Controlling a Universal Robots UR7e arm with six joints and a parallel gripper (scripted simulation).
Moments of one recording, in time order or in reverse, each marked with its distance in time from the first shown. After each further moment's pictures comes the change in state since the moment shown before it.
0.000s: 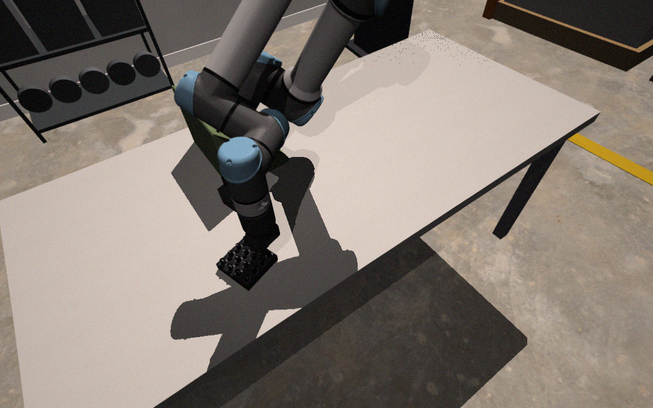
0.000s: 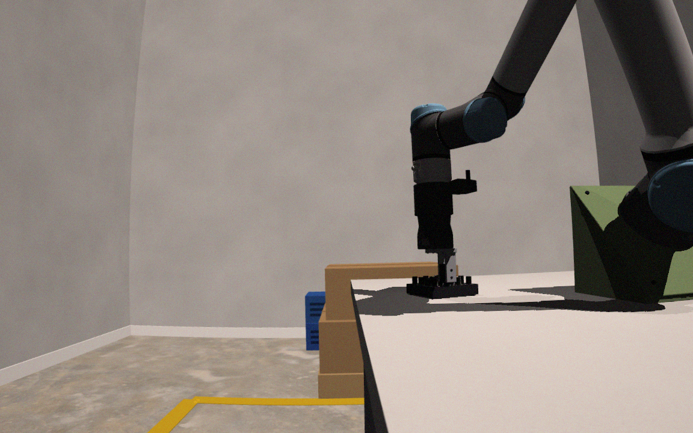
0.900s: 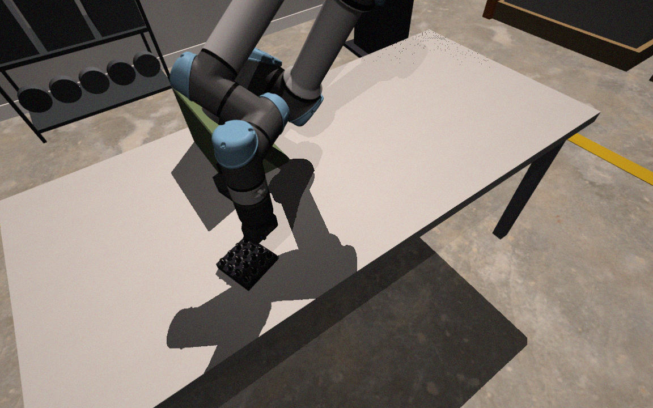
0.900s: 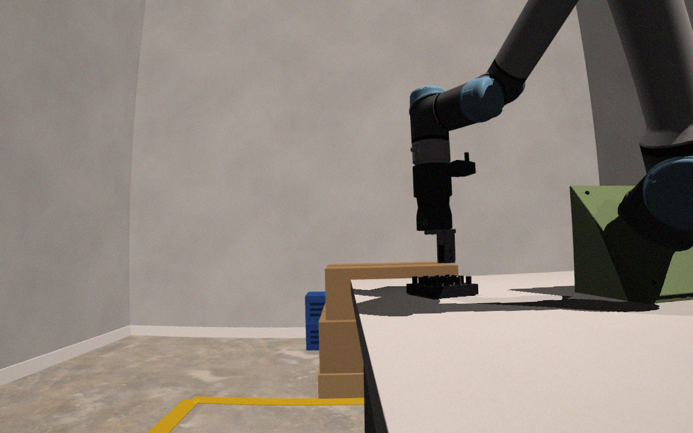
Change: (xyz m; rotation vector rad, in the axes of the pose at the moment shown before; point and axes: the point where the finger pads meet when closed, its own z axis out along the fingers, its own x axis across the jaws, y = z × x) arm 0.000 0.001 -0.037 -0.002 -0.002 -0.001
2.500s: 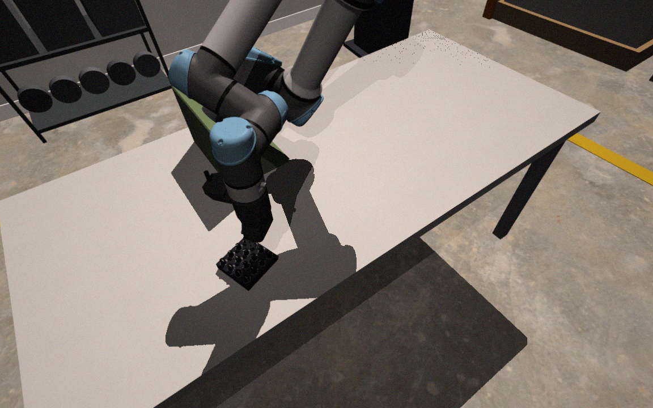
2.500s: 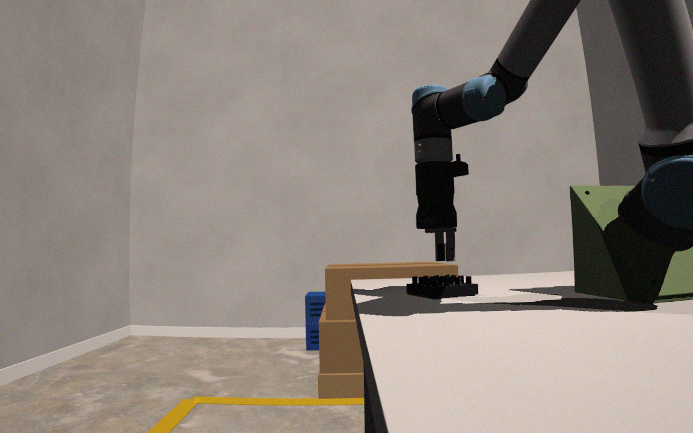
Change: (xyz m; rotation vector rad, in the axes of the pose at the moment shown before) arm -0.010 -0.004 -0.003 0.003 -0.004 -0.386
